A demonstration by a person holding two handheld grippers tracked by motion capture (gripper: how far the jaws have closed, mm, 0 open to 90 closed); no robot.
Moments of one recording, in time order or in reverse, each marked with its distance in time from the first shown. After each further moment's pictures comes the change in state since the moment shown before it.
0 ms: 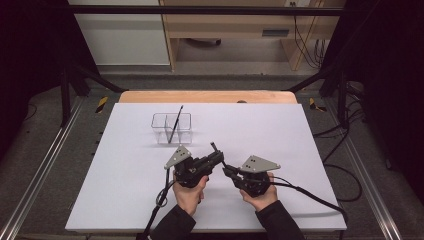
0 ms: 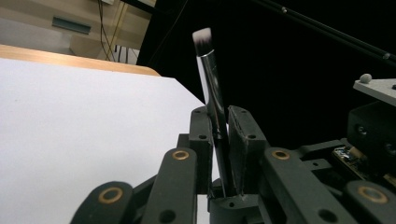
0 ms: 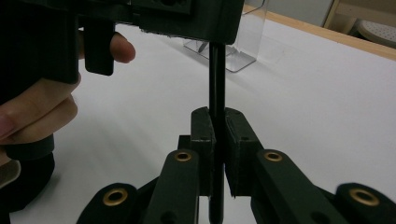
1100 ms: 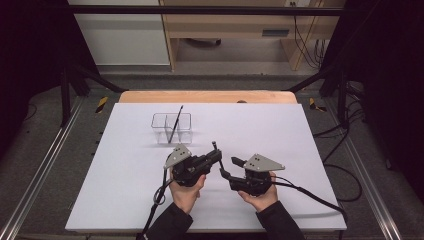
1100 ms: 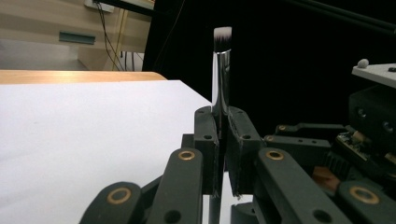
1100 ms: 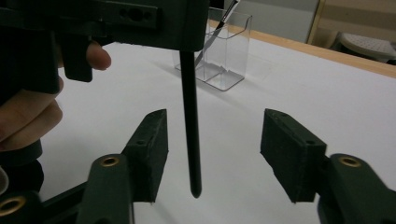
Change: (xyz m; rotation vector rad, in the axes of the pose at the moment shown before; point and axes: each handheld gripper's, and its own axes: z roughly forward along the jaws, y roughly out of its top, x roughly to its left) left arm -0.006 0.016 -0.008 0.034 0.027 0.123; right arm 0.000 0.004 -0.005 -0.080 -0.040 0.046
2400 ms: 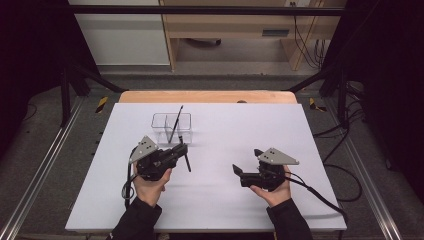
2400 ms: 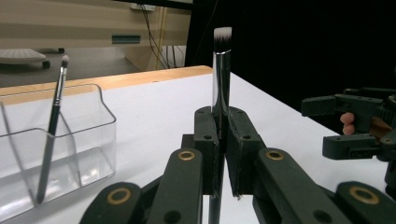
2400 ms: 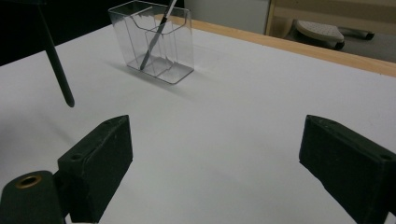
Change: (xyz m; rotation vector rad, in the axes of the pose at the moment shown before) left arm 0.042 0.030 -0.066 0.069 0.150 0.103; right arm -0.028 0.003 -0.018 0.031 -0.144 0.059
